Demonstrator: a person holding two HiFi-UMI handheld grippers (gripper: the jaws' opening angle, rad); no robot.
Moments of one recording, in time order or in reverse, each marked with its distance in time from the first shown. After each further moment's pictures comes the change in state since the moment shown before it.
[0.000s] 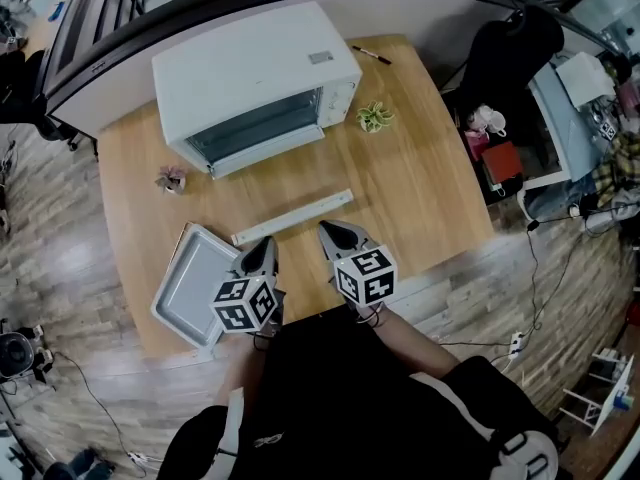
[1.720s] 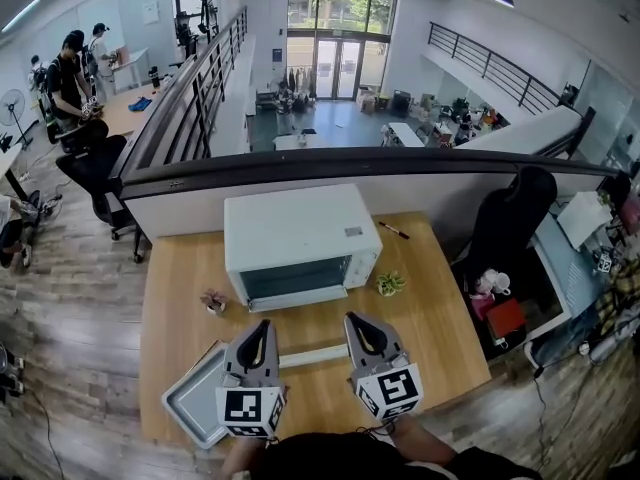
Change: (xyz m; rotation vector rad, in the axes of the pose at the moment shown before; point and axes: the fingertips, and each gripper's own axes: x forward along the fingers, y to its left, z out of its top) left arm -0.125 -0.072 0.194 0.409 -0.602 0.148; right arm -0.104 0.061 0.199 -0.411 -0.534 -0.004
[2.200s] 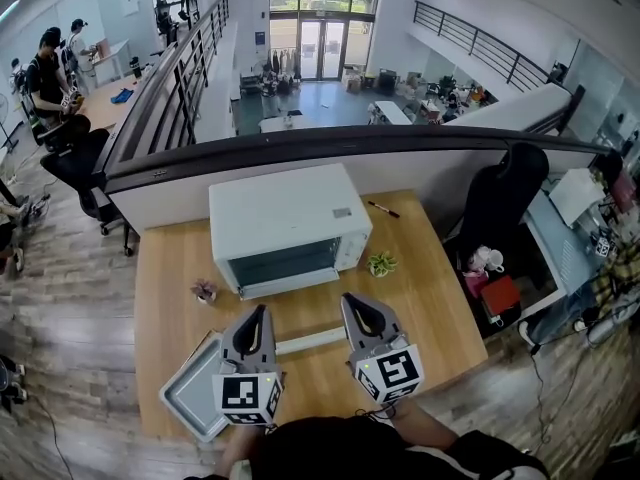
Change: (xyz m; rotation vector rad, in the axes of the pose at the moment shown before) left arm 0.015 -0.002 -0.009 -0.012 0.026 -0.030; right arm 0.004 -0.012 0.000 0.009 0.004 -0.023
